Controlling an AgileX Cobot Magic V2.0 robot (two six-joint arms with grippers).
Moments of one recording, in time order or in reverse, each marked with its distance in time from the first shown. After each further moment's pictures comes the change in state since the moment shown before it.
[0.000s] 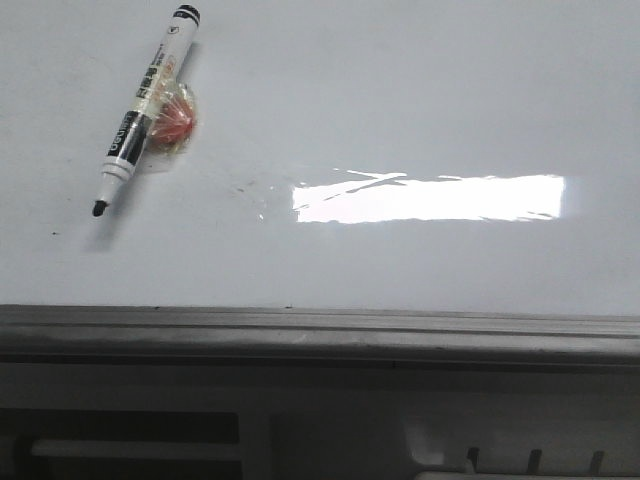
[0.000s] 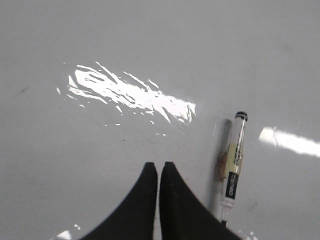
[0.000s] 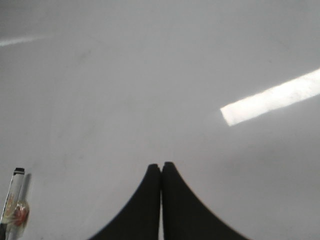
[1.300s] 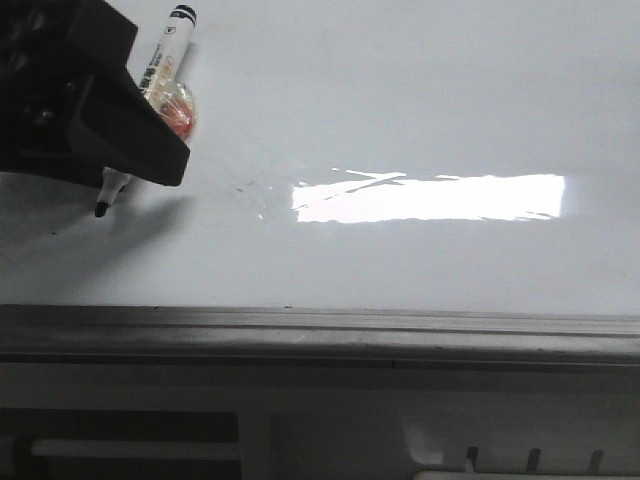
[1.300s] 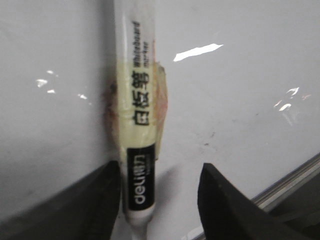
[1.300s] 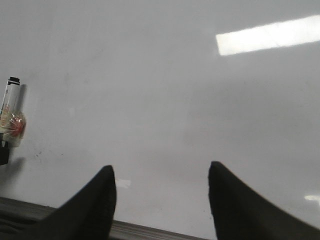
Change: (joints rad) left arm -0.448 1.009 -0.388 -0.011 -0.079 0.160; right arm 0.000 0.210 -0.249 -0.009 0.358 -0.161
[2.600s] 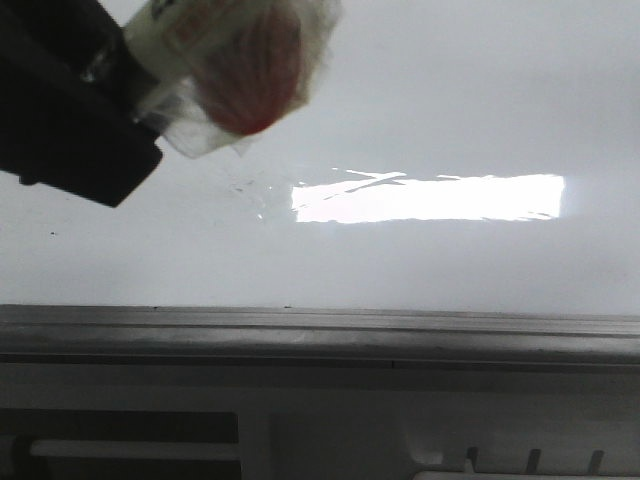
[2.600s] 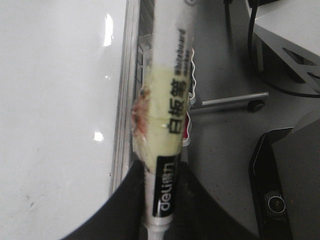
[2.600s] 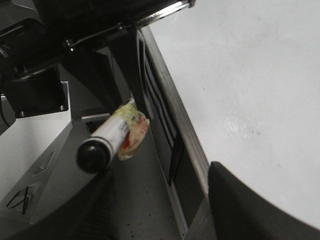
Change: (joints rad) left arm -0.273 -0.191 -0.112 0.024 0.426 0.889; right arm 0.544 0.619 -0.284 0.466 0.079 -0.989
